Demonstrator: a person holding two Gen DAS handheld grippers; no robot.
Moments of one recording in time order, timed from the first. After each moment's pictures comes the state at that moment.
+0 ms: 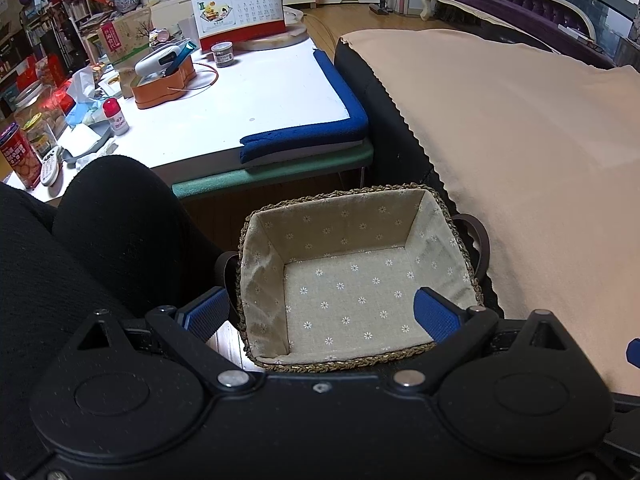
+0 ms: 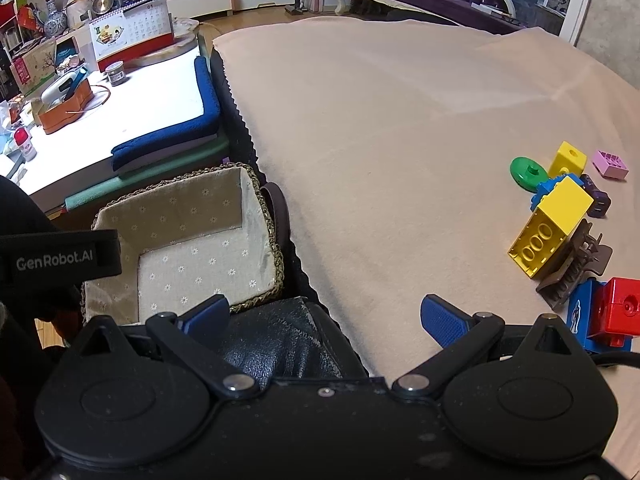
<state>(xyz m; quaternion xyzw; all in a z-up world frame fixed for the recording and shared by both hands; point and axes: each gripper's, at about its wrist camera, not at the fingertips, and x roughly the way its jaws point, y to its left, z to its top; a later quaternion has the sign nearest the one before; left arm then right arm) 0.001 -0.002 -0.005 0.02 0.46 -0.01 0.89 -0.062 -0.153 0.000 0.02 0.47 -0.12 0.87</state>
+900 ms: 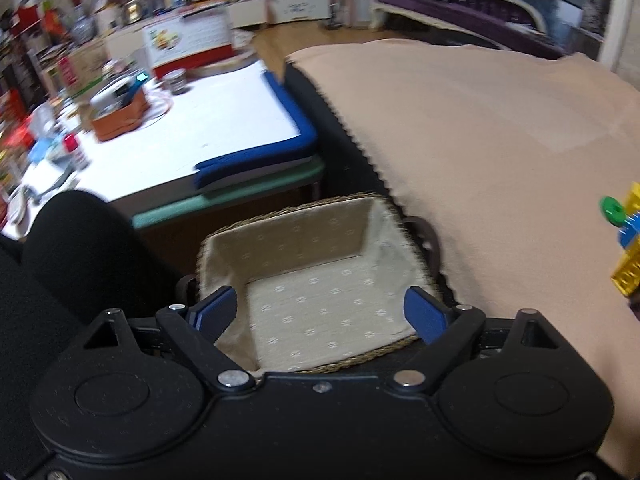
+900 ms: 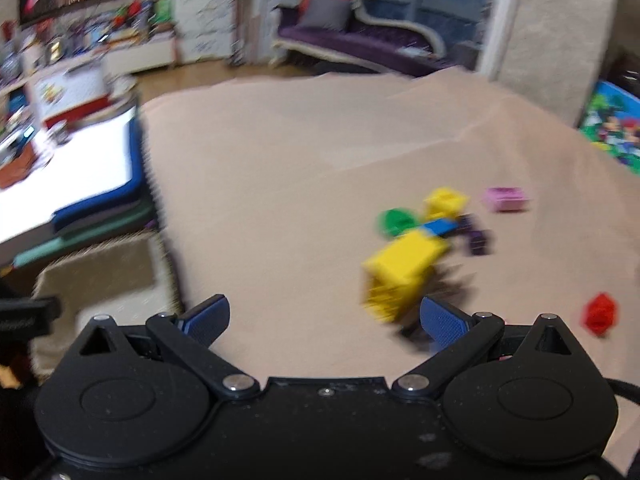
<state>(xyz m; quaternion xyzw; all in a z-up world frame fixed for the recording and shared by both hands) -0.013 -0.024 0.000 0.04 0.43 -0.09 0.90 -0.109 -0.230 0.056 0.01 0.38 -0.22 0.90</state>
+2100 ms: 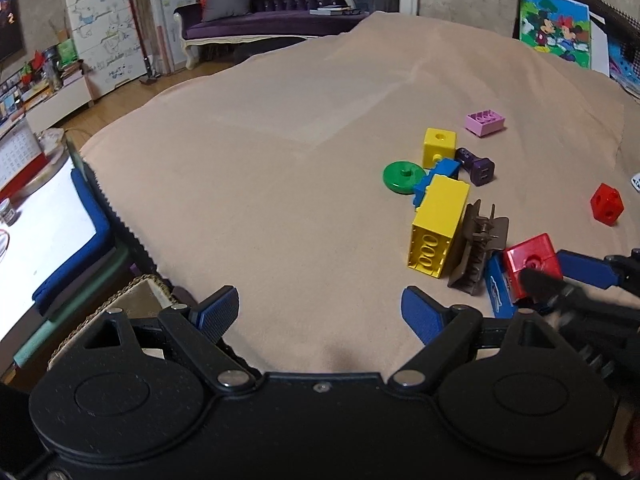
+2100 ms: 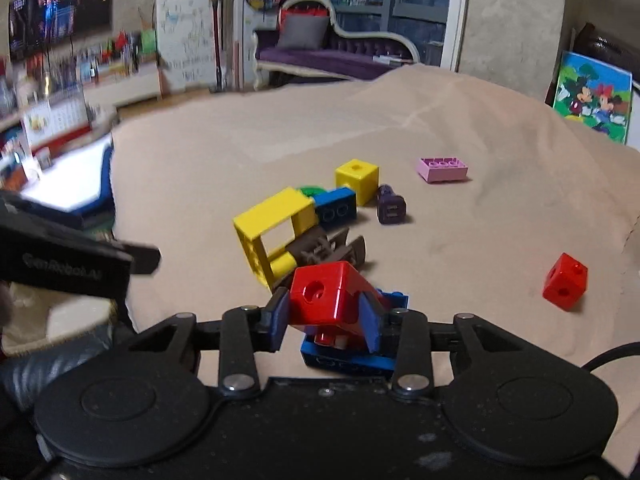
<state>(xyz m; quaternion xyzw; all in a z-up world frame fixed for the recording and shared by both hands) -0.046 -0.180 0.020 0.15 0.37 -0.32 0.86 -0.176 -0.318 0.035 0.05 0.34 -0.21 0.91</state>
